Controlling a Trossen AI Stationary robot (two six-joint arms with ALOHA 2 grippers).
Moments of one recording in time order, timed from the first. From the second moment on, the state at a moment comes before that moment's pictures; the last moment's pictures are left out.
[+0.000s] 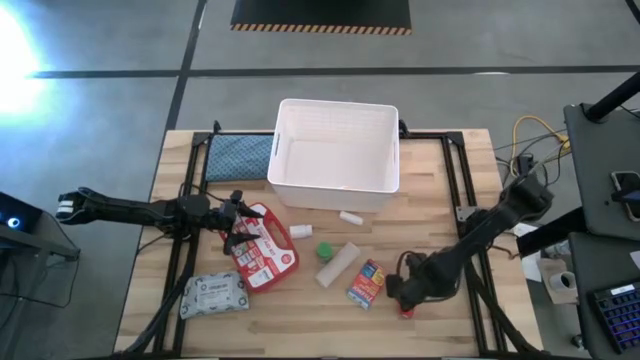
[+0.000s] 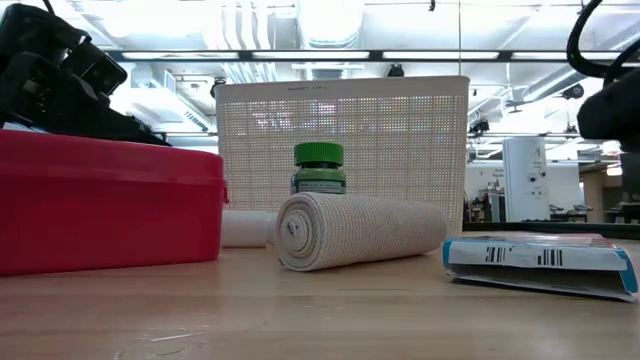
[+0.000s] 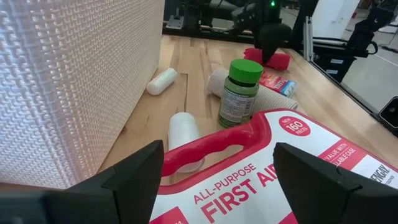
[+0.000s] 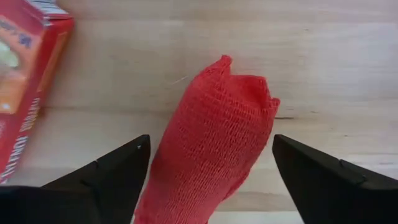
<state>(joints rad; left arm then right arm) -0.01 0.43 0.01 0.13 0.05 -0.11 0.67 1.63 0.89 -0.72 -0.12 2.28</state>
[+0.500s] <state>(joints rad) -0.01 0.43 0.01 0.13 0.05 -0.11 0.67 1.65 0.84 -0.59 -0.15 2.26</state>
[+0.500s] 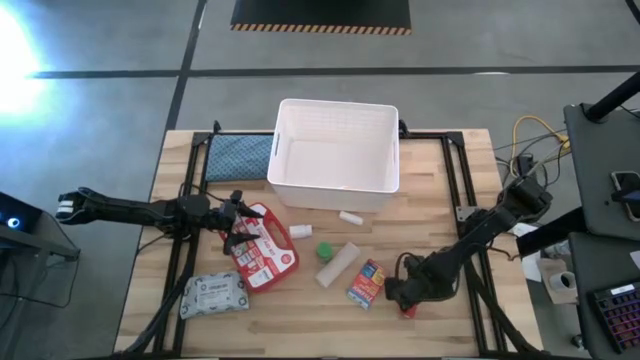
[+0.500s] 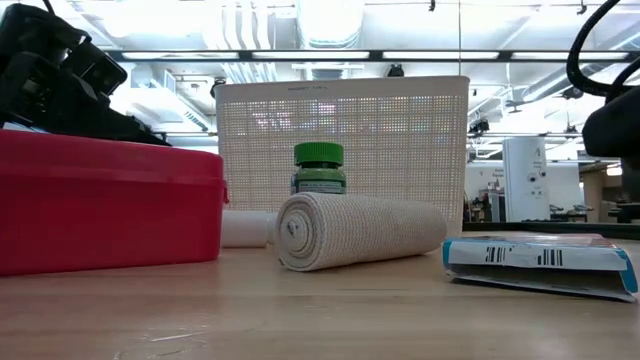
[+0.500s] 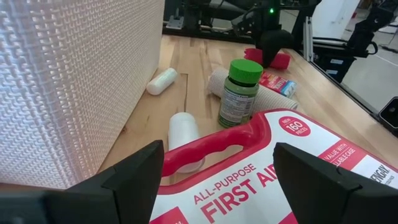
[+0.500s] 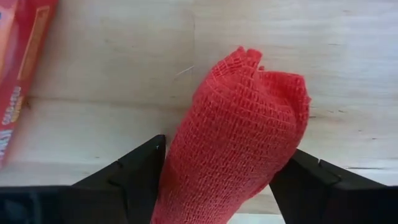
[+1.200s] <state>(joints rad) -0.01 0.43 0.01 0.13 0.05 -0.11 0.50 1.22 1.04 -0.57 0.63 1.61</state>
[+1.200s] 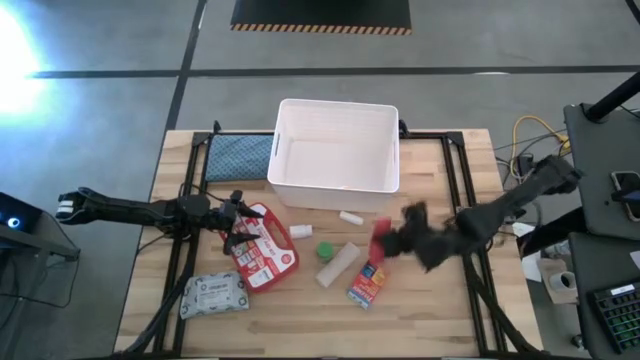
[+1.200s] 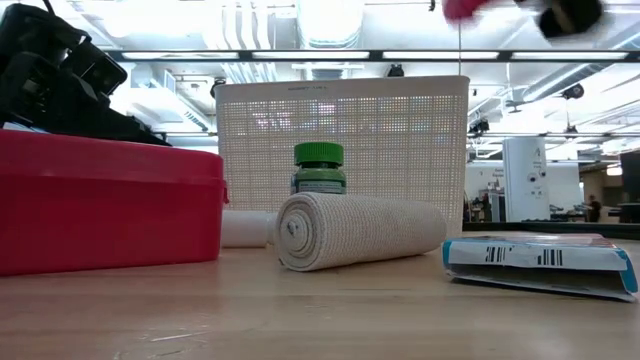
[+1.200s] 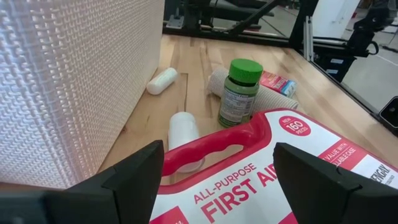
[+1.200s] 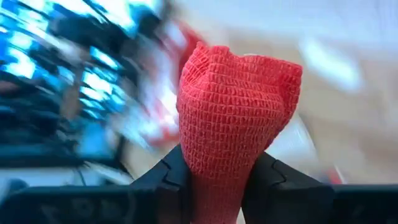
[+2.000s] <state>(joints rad) -0.01 0.43 0.01 0.13 0.05 -0.11 -0.31 1.32 1.35 -0.67 0.36 0.88</state>
